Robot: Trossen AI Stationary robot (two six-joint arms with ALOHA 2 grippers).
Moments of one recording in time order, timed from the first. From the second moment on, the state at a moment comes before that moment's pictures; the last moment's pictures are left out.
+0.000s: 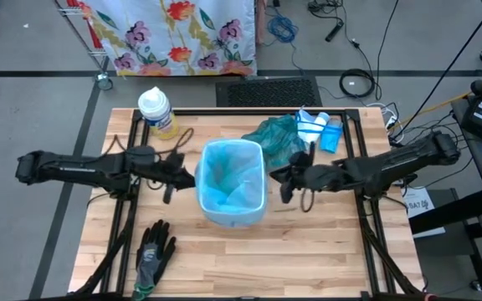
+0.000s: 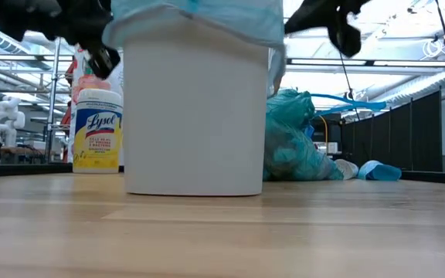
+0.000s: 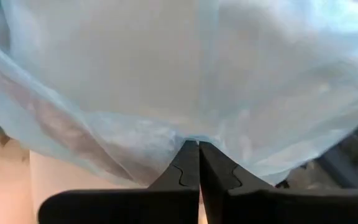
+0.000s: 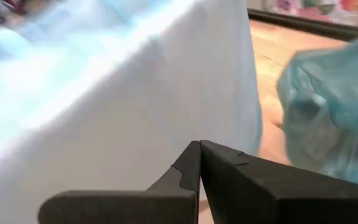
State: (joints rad) left arm 0.07 0.71 0.42 0.06 0.28 -0.41; right arm 0.24 1.19 0.89 -0.21 0.49 0.78
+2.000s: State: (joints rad) left arm 0.07 0.21 0.01 0.17 0.08 0.00; right arm -0.36 0.51 0.01 0.35 -0.37 0.32
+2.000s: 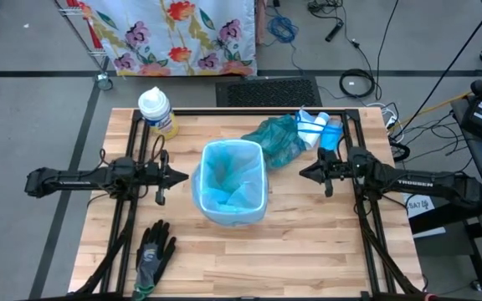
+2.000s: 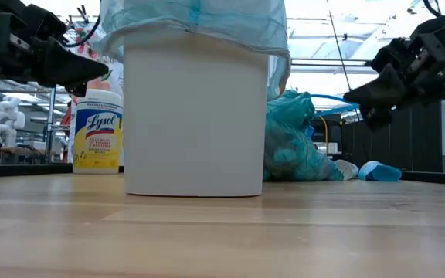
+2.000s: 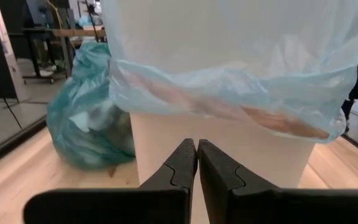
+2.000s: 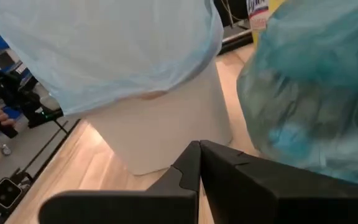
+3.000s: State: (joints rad) left arm 0.07 0.00 0.01 0.01 0.08 0.00; right arm -0.42 0.17 0.01 0.15 -0.55 0.32
